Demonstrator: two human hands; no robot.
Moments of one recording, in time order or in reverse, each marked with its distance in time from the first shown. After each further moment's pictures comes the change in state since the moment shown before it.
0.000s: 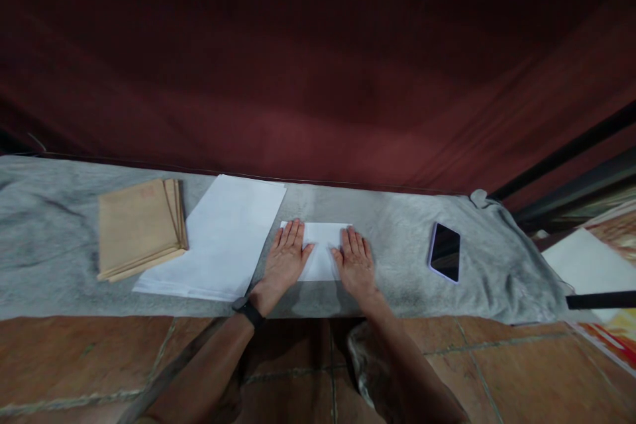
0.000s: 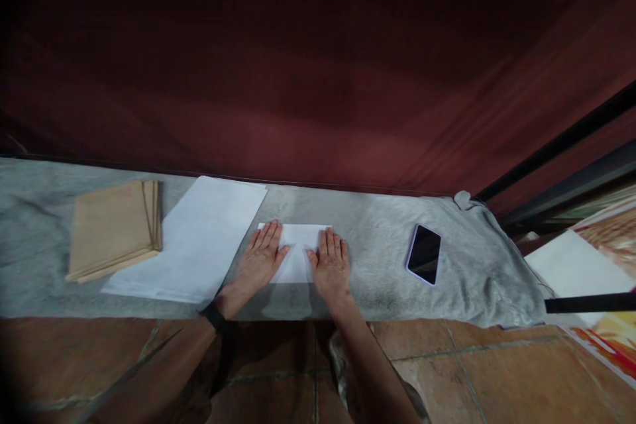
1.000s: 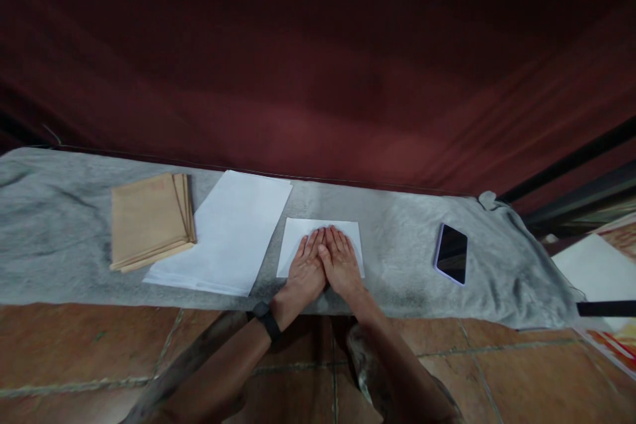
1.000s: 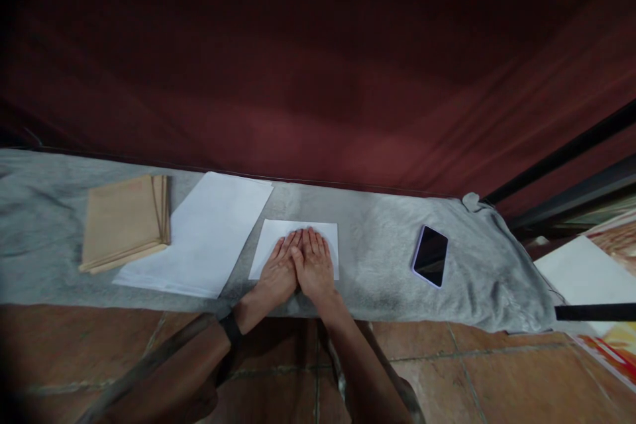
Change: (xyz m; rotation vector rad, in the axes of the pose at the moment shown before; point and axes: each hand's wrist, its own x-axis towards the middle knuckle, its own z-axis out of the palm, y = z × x) left_hand -0.022 0.037 0.016 0.039 -0.009 0.209; right_hand 0.011 -0.045 -0.005 0.185 -0.197 -0.048
